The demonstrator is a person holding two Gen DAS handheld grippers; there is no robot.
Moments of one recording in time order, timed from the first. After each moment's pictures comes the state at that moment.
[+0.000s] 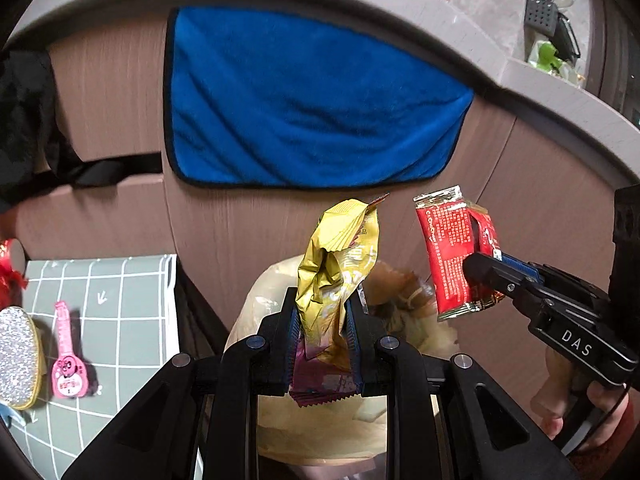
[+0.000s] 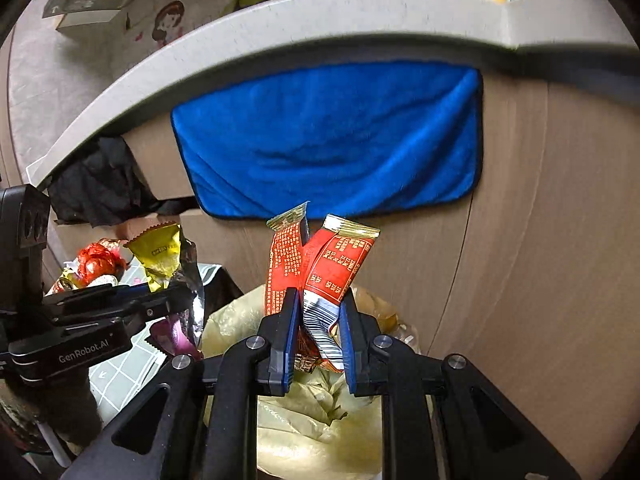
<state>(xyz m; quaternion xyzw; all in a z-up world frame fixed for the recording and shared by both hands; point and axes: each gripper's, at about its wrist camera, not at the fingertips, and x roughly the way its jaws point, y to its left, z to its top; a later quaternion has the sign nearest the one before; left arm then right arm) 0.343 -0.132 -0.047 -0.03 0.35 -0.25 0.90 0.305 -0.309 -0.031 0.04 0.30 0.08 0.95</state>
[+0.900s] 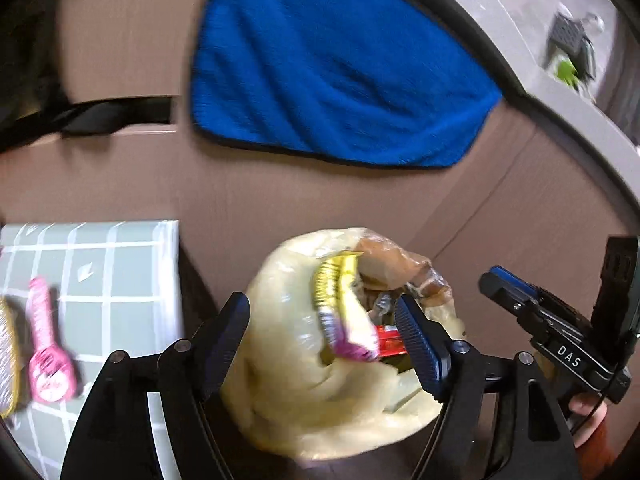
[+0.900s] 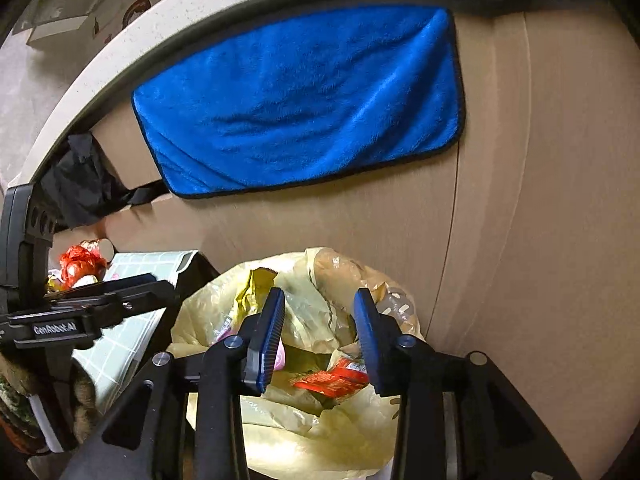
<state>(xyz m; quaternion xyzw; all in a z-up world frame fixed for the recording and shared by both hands) 0.366 -0.091 -0.065 -0.09 0.40 -0.27 0.87 0.307 -0.315 -0.053 0.07 0.32 0.05 0.94</state>
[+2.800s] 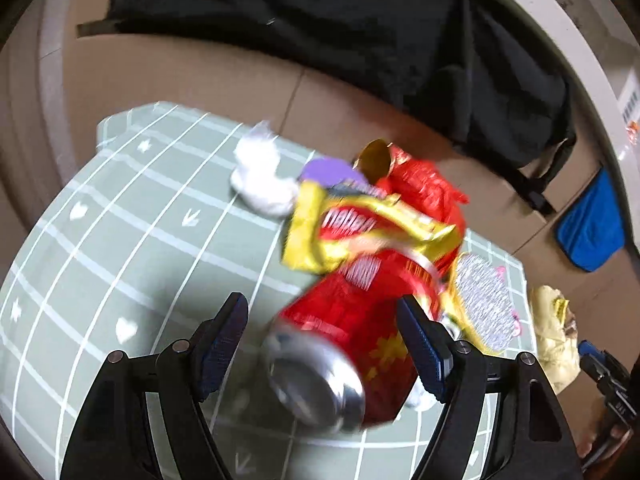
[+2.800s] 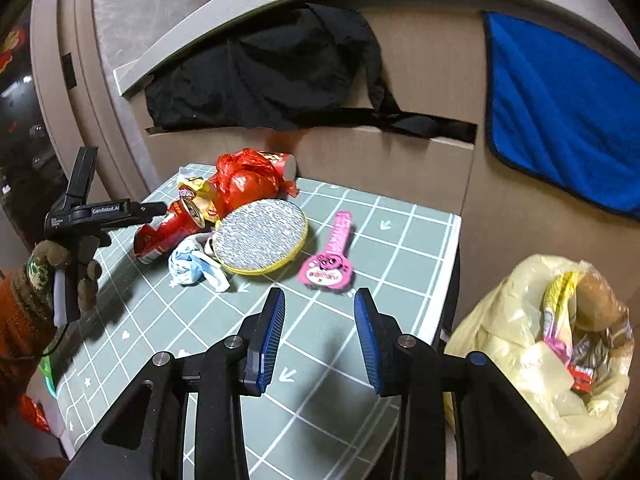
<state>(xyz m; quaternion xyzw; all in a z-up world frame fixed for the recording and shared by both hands) 0.320 0.333 -0.113 -0.20 0.41 -0.03 0.89 0.291 -0.047 -0.058 -0.02 0.37 0.24 0.90</state>
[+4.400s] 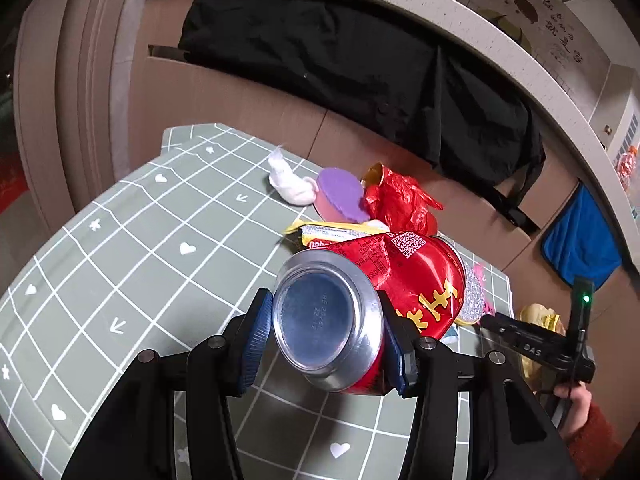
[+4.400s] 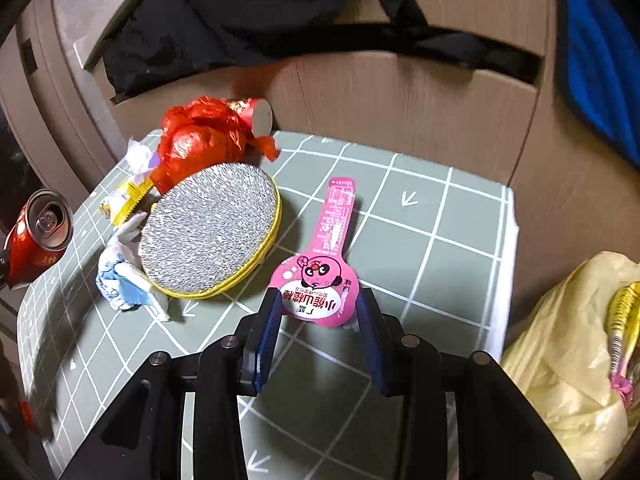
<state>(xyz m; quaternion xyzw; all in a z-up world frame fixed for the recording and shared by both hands) 0.218 0.314 -0.083 -0.22 0.34 0.04 0.91 0.379 0.009 -0.129 -0.04 0.45 0.23 0.86</state>
